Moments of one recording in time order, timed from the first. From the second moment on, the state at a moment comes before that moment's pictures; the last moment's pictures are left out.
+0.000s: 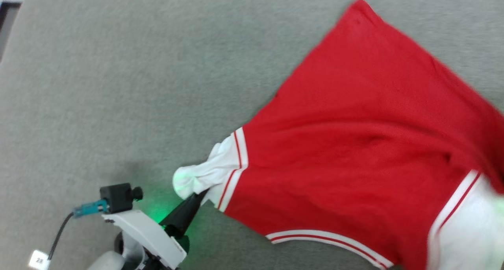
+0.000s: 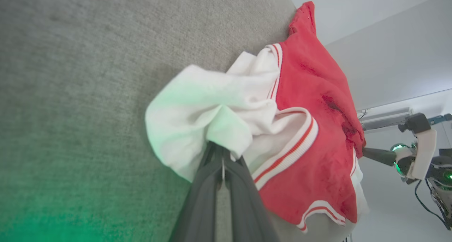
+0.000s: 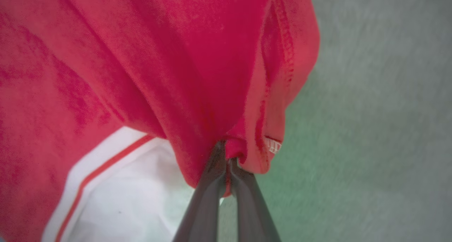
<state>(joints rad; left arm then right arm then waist) -0.27 0.52 -0.60 0.13 -1.31 -0.10 -0.02 -0.41 -0.89 0.27 0.08 0.86 0.13 0.86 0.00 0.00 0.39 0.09</state>
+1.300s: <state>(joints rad) -0.31 0.50 -0.62 0.11 -1.26 -0.05 -0.03 -0.52 -0.59 0.13 -0.03 0.53 0.13 0.71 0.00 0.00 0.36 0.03</state>
